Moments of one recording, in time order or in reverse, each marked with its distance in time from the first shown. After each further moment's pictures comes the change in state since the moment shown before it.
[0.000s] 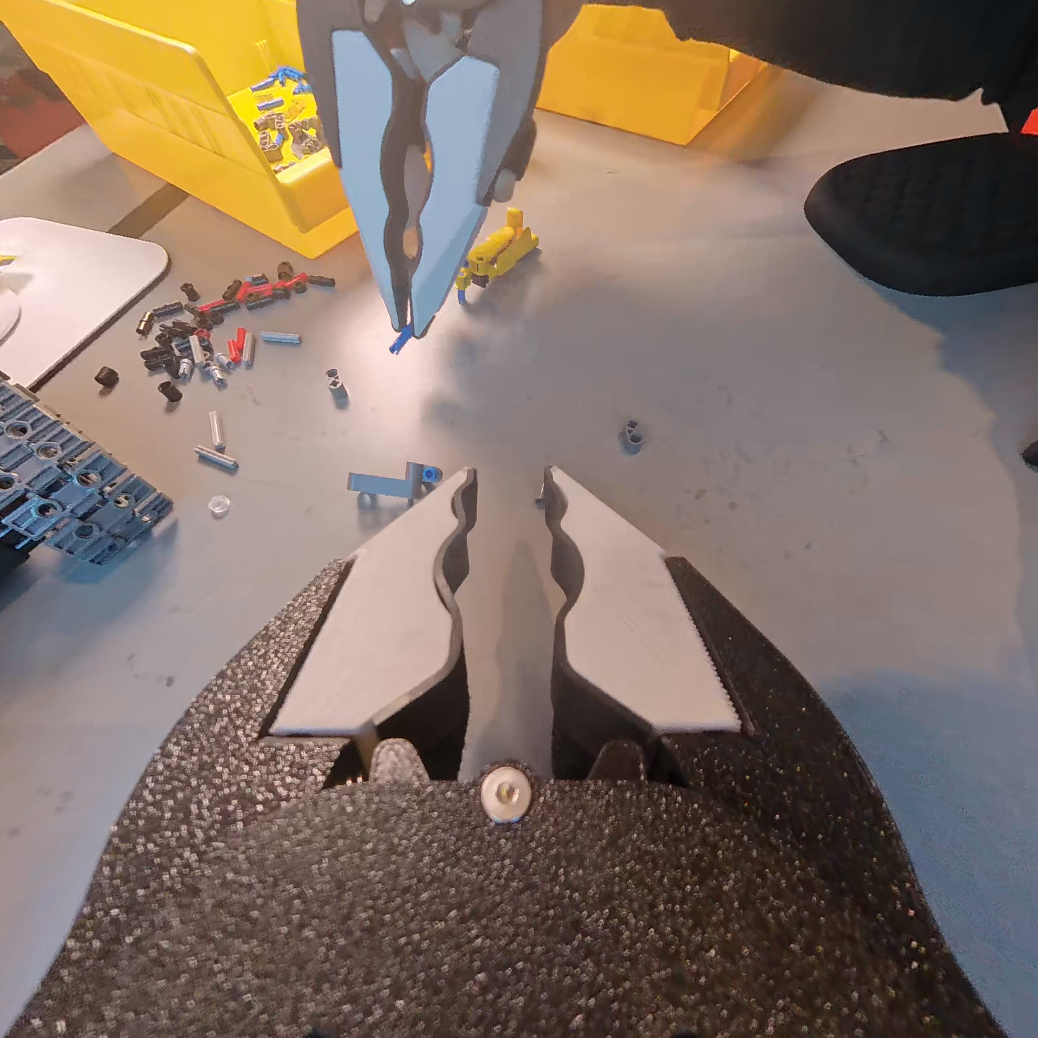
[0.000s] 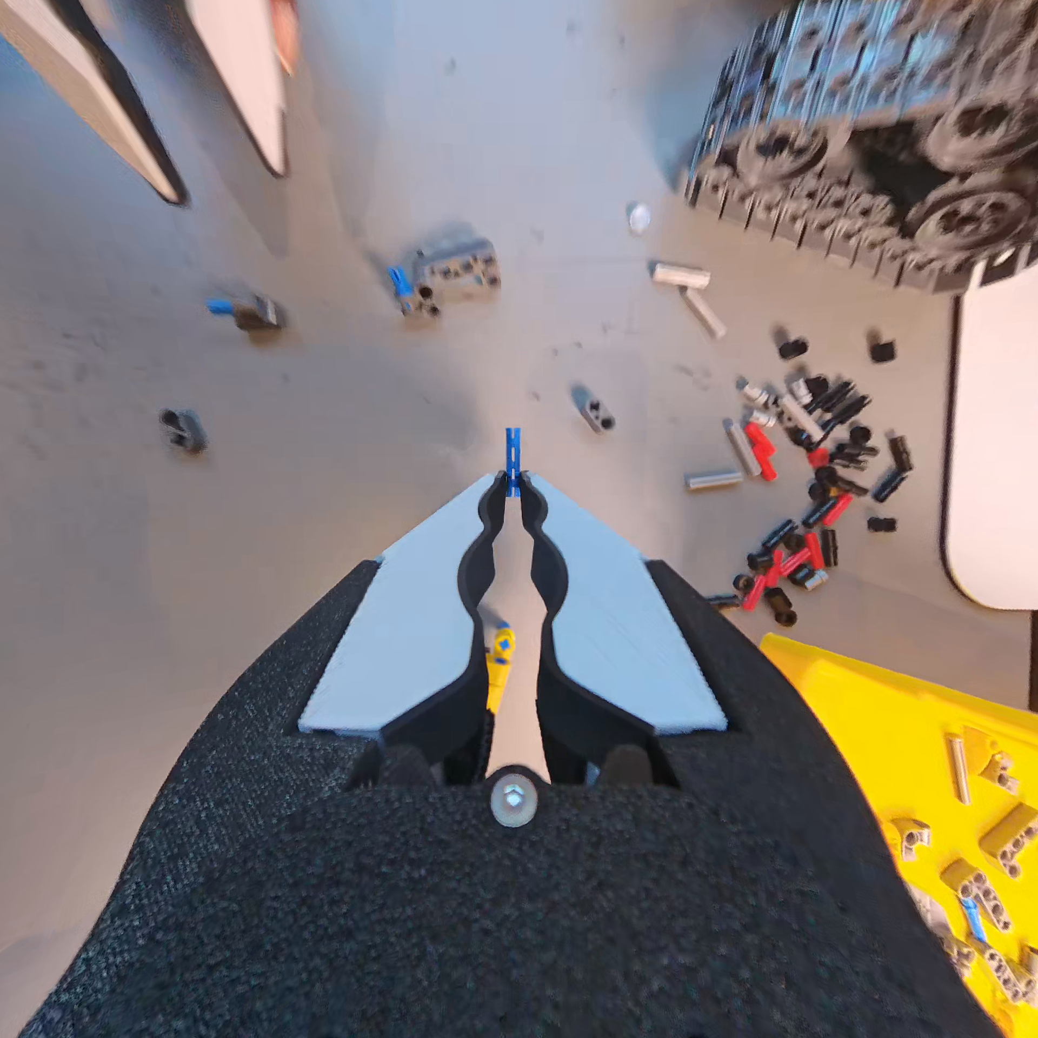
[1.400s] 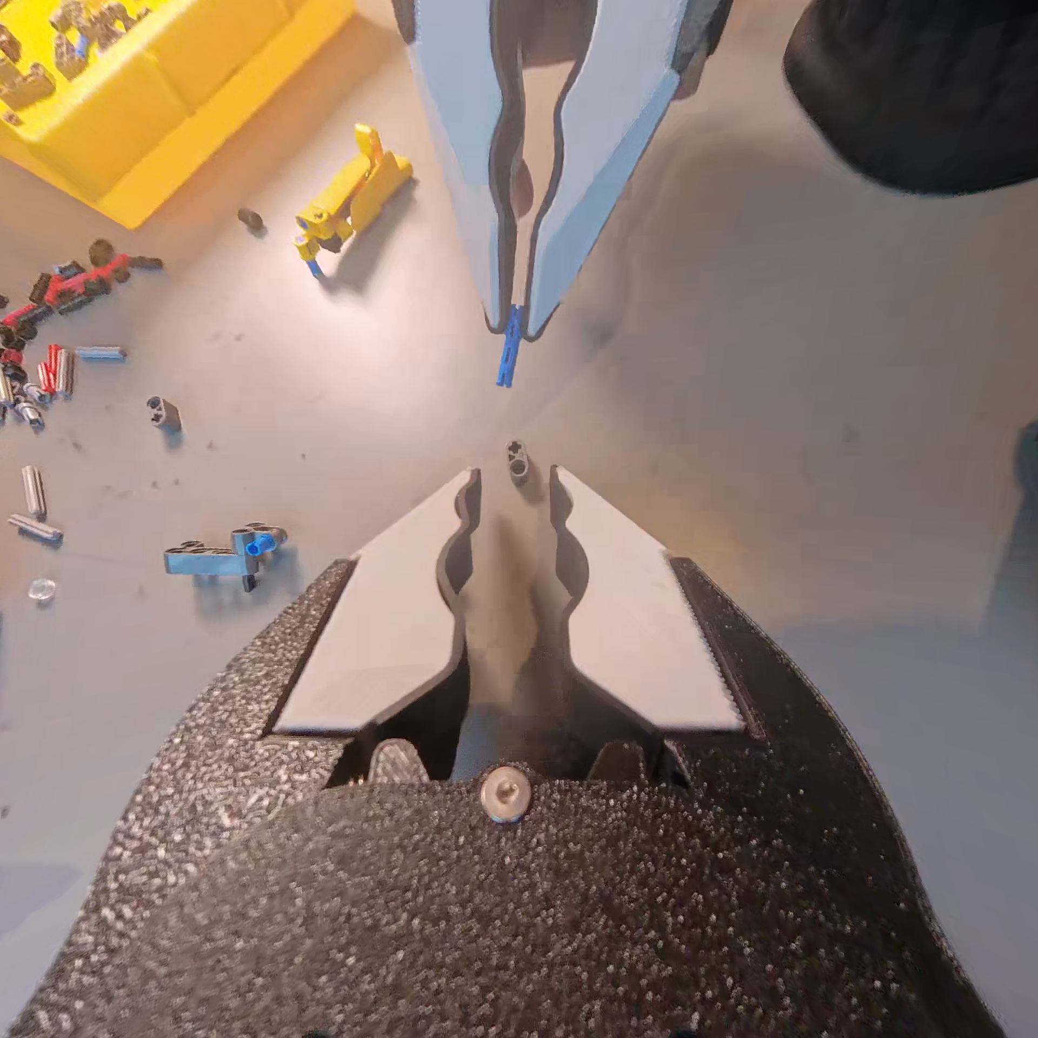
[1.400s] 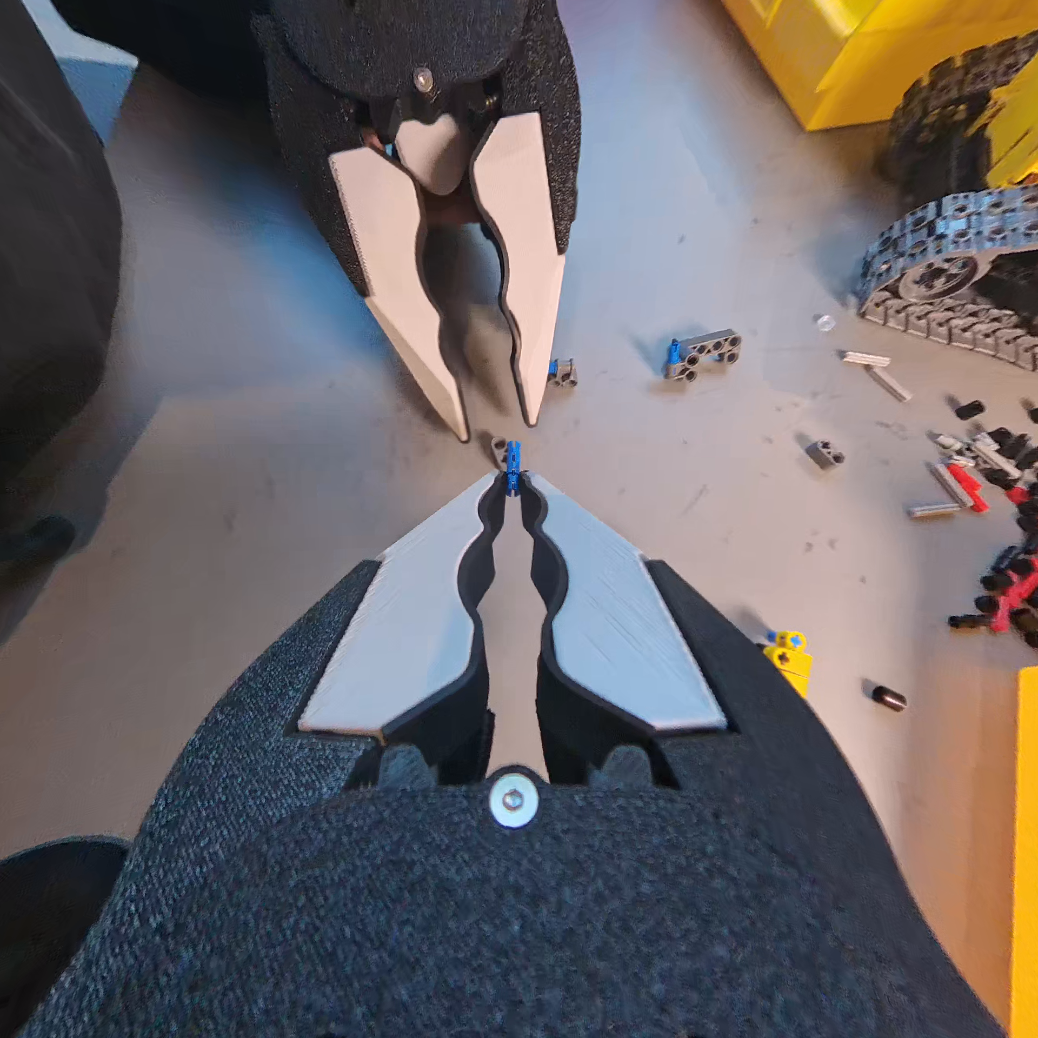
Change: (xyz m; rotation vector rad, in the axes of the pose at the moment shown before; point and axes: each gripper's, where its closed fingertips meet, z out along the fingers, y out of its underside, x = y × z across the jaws) left arm 0.054 0.008 0.048 -0.188 0.011 0.096; right arm -0.114 -0.010 -0.031 0.313 -0.033 0.003
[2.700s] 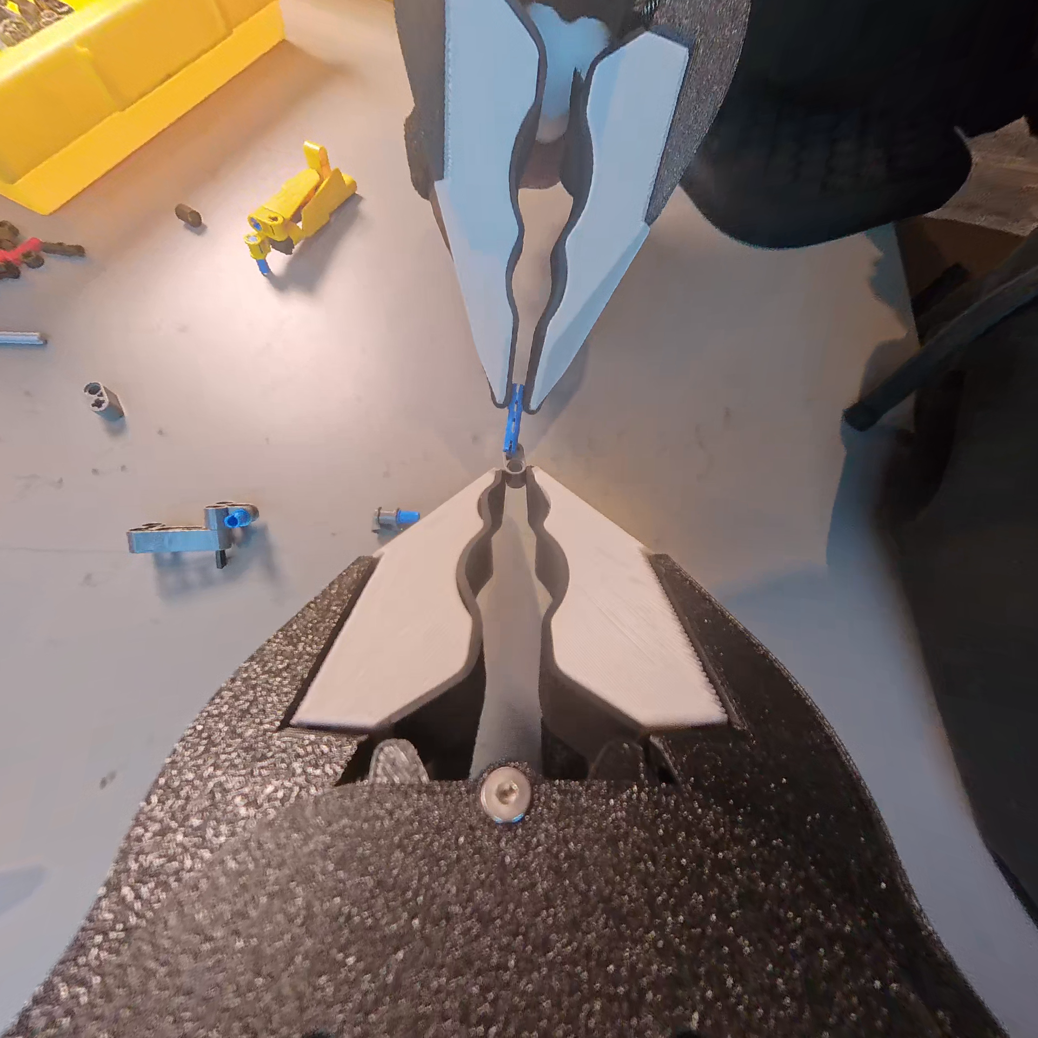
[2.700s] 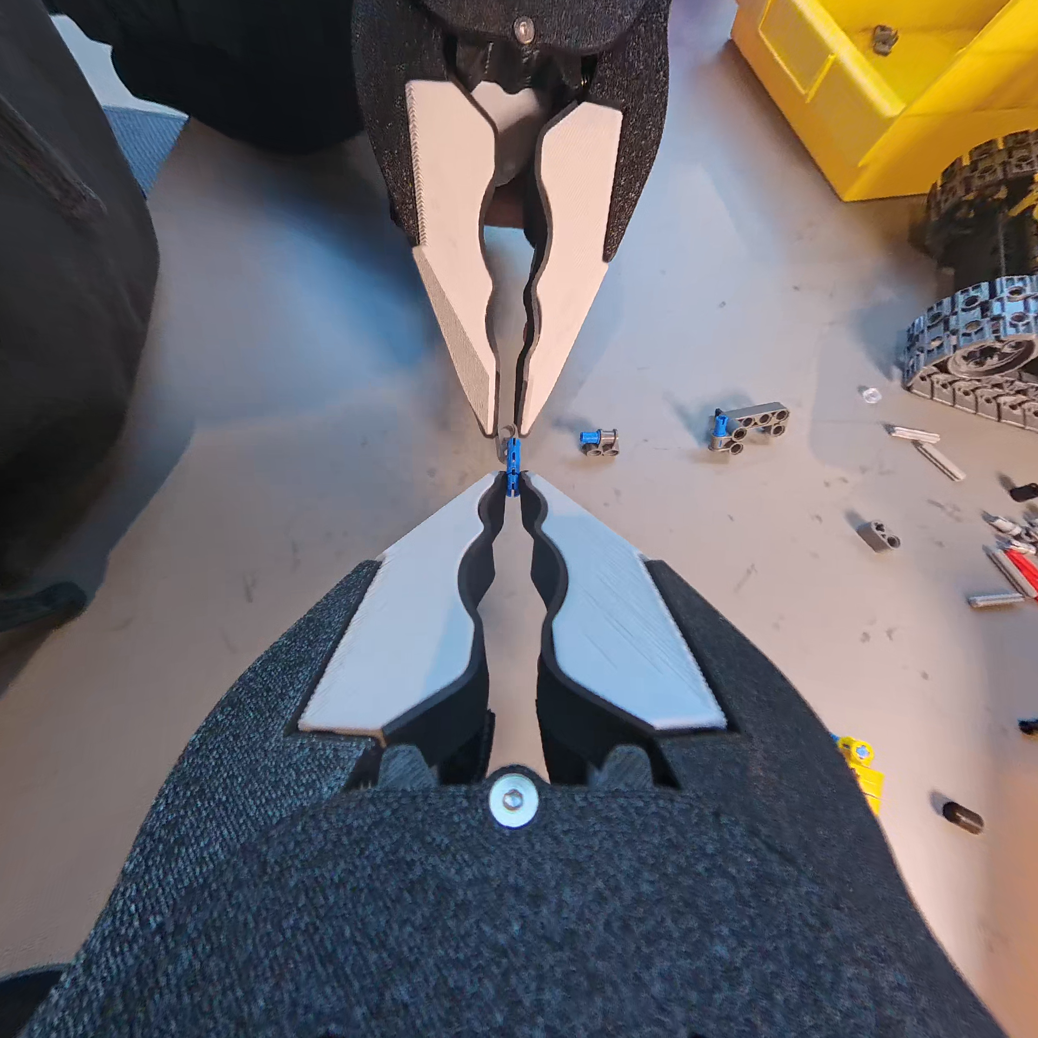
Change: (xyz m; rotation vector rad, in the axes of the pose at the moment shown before) left arm 0.010 -0.001 -0.030 0.043 0.198 -0.066; right arm -0.017 -0.021 0.024 0.061 -0.021 -0.028
